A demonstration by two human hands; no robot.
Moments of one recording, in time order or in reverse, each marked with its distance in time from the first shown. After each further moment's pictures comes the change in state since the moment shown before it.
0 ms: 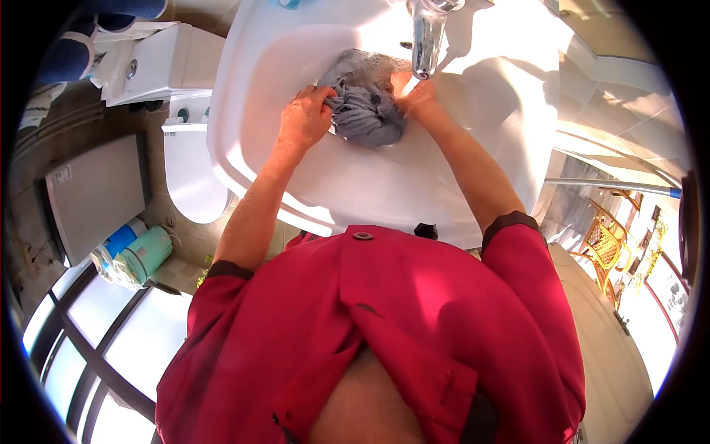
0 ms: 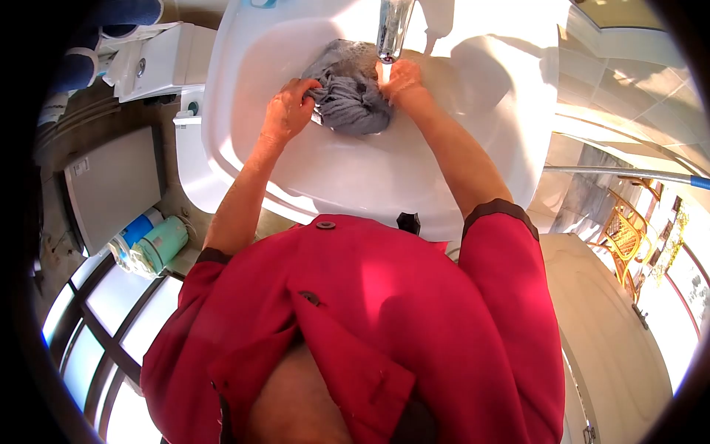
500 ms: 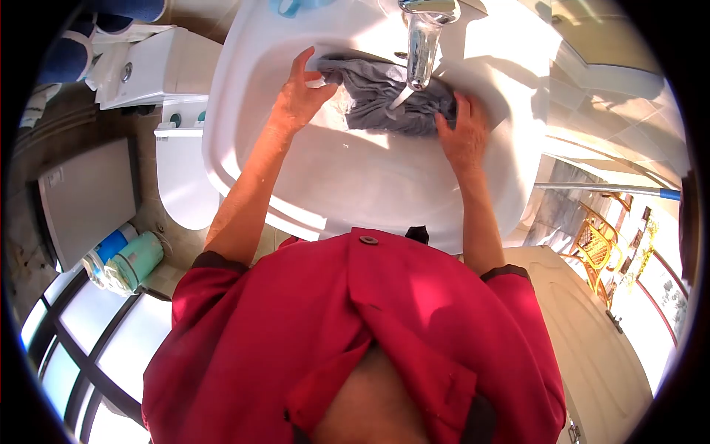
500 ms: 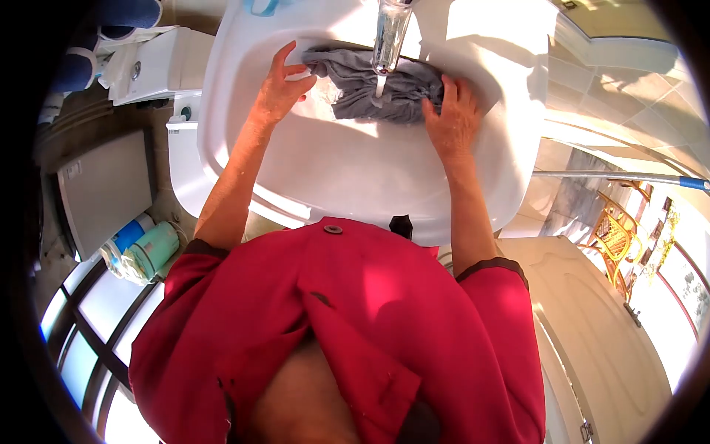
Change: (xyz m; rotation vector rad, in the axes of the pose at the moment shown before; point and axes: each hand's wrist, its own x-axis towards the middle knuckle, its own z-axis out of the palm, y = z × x) left_hand 0.035 0.018 -0.029 -0.587 -0.044 -0.256; right_hand -0.114 0.034 -0.049 -0.057 0.632 0.097
